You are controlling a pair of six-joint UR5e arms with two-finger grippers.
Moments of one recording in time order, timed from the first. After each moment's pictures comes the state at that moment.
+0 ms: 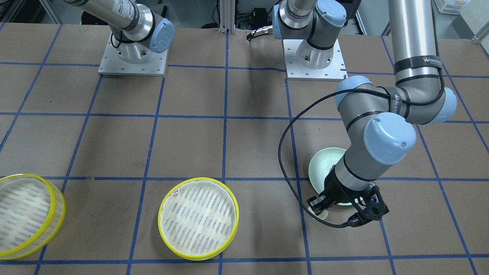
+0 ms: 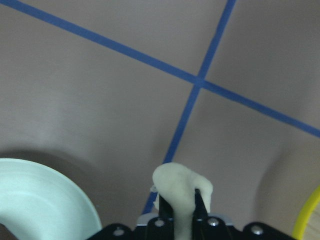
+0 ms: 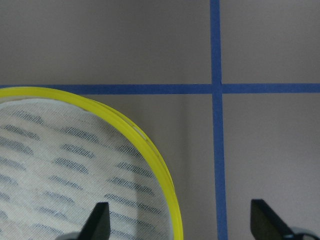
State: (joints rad) left arm -1.57 -2.03 -1.53 -0.98 1.47 -0.46; right arm 0.96 -0.94 1.42 -2.25 -1.48 -0.60
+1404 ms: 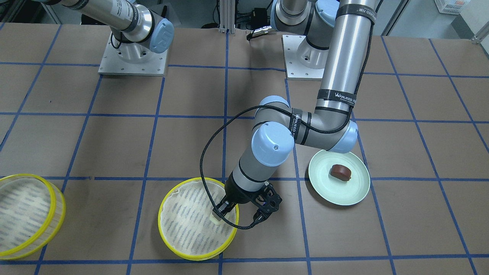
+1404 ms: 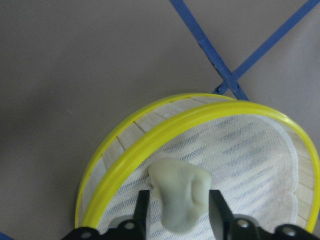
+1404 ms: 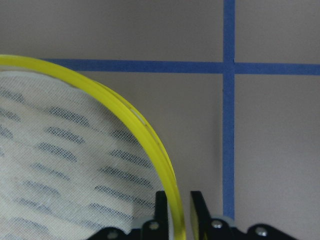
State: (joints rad) left arm -1.81 -2.19 -1.52 -0.72 1.31 -1.12; right arm 0.95 -0.92 1.43 -2.24 -1.50 -0.64
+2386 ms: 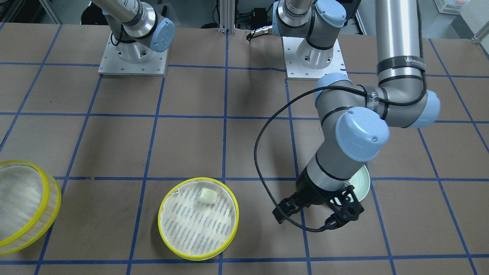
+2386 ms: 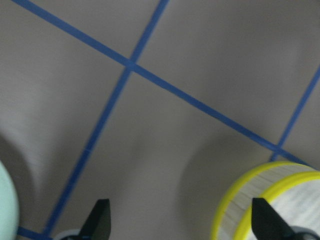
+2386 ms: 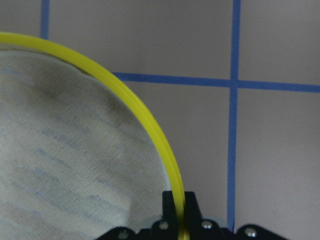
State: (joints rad) left arm -1.58 -2.03 -1.47 -1.07 1.44 -0.50; right arm 1.01 -1.09 1.44 -2.10 -1.51 -0.62
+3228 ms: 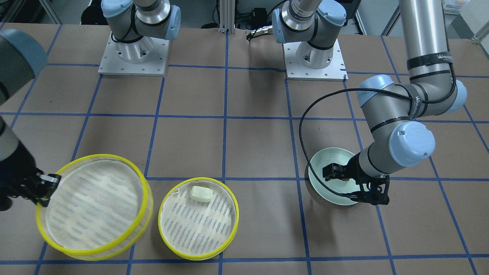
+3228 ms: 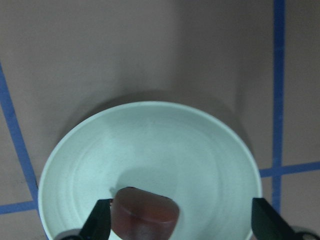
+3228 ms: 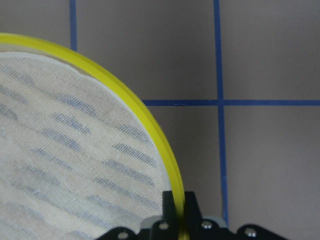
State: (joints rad) left arm -1.36 -1.98 -1.70 -1.19 1.57 0.37; right arm 1.44 -1.23 1.46 -2.02 -1.62 -0.13
